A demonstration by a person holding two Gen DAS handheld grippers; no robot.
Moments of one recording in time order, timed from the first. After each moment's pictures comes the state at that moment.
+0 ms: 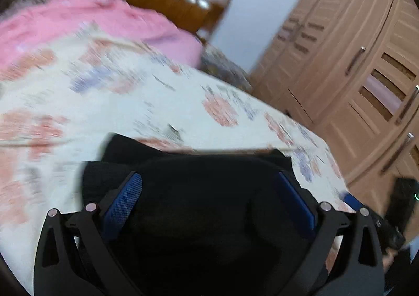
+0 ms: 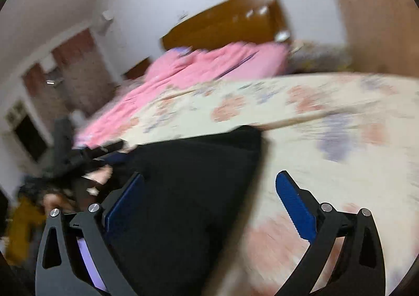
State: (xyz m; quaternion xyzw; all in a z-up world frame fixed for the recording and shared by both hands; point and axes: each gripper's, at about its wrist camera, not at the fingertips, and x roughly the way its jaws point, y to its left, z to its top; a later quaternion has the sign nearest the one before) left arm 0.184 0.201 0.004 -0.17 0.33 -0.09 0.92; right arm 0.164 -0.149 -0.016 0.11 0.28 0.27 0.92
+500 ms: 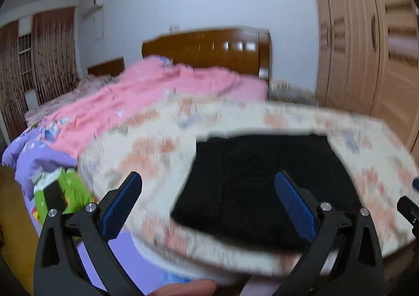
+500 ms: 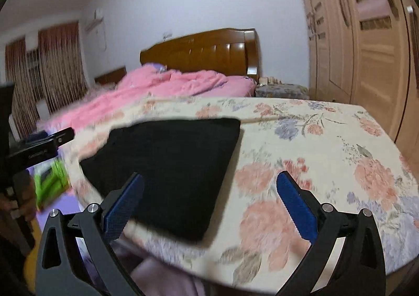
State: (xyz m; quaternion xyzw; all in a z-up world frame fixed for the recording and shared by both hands) left arm 0.001 0.141 0.036 0.01 0.26 0.12 0.96; right arm 0.019 -0.120 -0.036 0.01 0.21 0.17 0.96
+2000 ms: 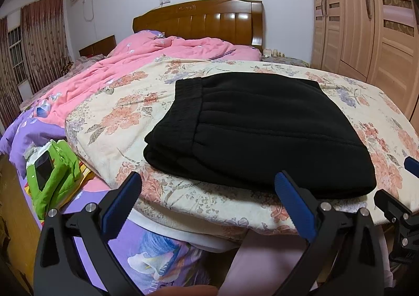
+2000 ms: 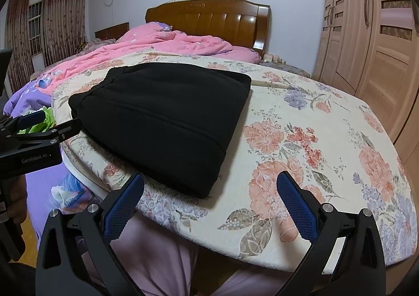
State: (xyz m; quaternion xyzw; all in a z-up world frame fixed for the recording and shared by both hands) left arm -0.011 0.117 -0.020 0.00 0.32 0.10 0.94; right arm 0.016 -0.099 -0.074 -0.07 0.28 0.16 0.94
